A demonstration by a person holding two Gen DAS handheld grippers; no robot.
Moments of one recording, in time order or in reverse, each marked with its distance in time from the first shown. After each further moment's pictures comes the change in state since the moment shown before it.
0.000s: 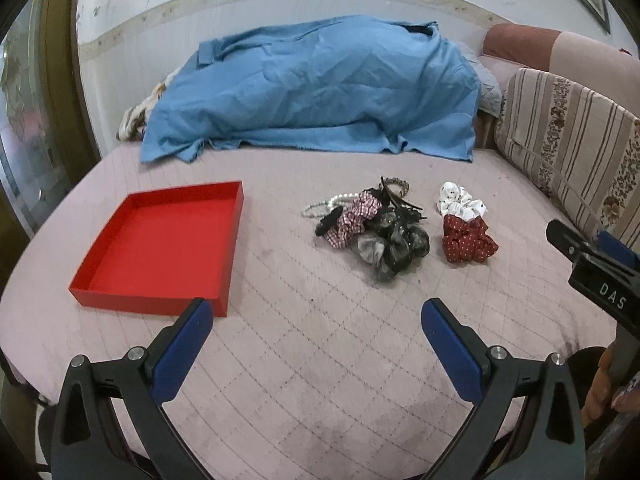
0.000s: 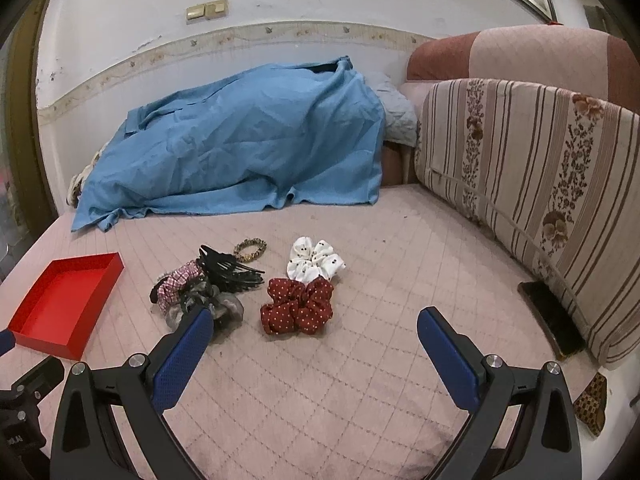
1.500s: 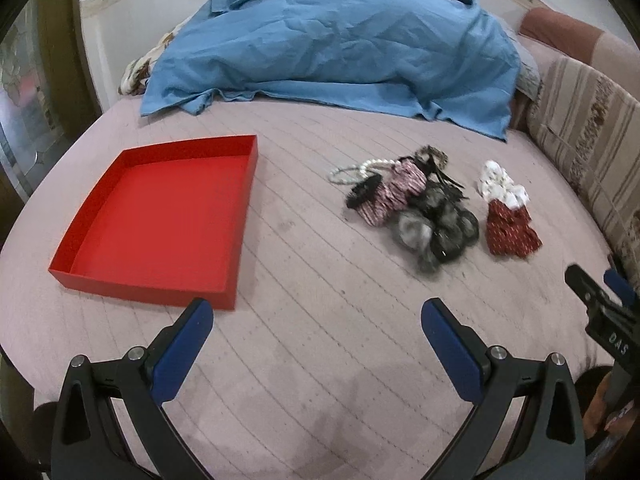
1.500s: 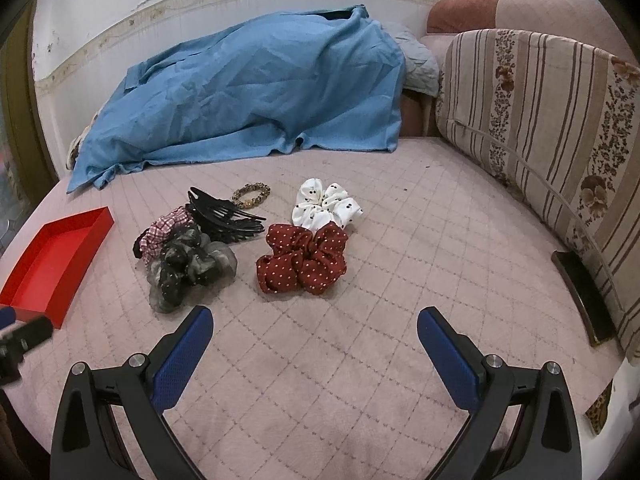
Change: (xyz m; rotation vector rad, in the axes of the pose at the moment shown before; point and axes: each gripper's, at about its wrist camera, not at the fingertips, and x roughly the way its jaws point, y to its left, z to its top) left arm 0.064 0.035 0.015 -0.068 0.158 0.018; right arm 0.060 0.001 -0.022 -0.023 0.158 0.043
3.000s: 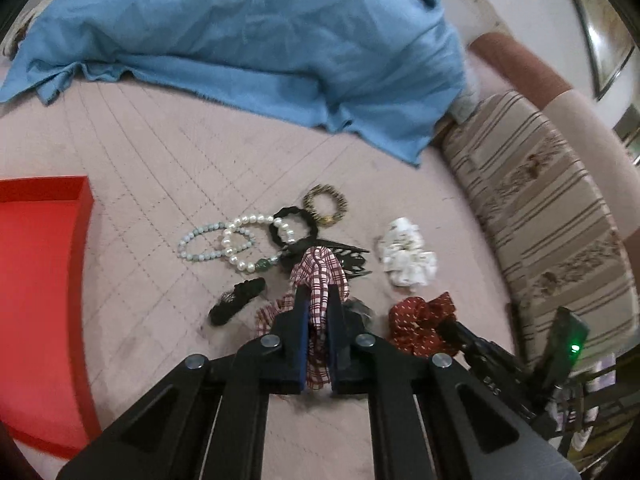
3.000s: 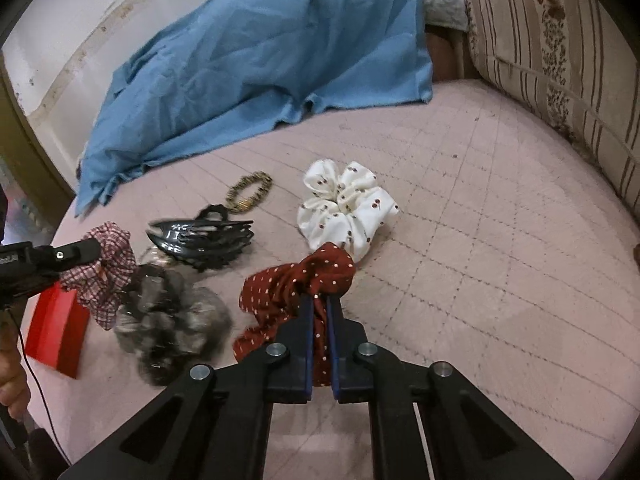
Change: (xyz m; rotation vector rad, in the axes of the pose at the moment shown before) left arm 0.078 -0.028 0.121 -0.074 0.148 -0.499; right arm 0.092 -0.026 0.046 0.121 0.162 0.196
